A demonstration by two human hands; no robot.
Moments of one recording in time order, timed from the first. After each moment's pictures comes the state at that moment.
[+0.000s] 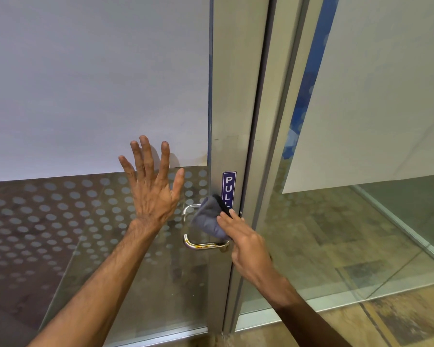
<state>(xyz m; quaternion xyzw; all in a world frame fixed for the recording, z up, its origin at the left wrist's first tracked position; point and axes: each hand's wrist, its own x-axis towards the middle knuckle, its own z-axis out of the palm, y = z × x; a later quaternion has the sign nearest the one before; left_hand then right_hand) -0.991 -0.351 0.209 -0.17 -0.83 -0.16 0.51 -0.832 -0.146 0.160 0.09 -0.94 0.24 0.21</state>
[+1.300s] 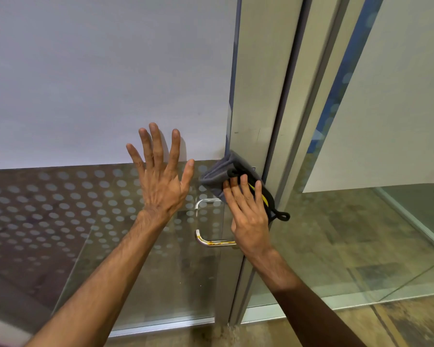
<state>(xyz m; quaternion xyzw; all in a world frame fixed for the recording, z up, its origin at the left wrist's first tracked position) -0.996 -0.359 0.214 -0.16 -0.84 -0.15 0.50 -0.897 -0.161 0.162 0.10 -0.90 0.00 0.42</state>
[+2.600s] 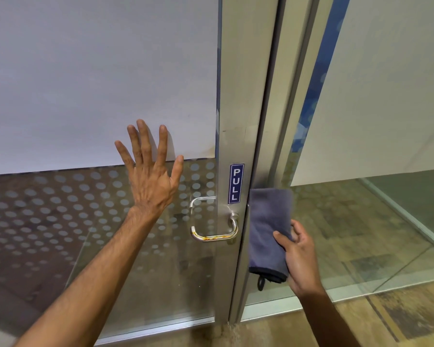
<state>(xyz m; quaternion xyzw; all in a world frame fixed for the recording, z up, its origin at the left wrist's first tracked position) -0.993 -0.368 0.225 -0.14 -0.83 -0.13 0.52 -0.789 -0.103 0.158 -0.19 -0.59 0.76 0.19</state>
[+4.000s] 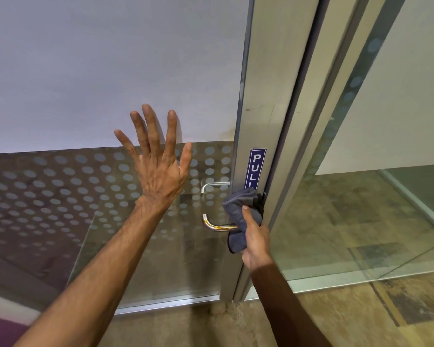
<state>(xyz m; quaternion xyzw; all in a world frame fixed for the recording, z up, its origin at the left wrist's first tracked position) -1.010 -0.374 0.202 -0.12 -0.82 -0.12 0.55 -0.886 -0.195 0.101 -0.36 -0.45 0.80 0.15</state>
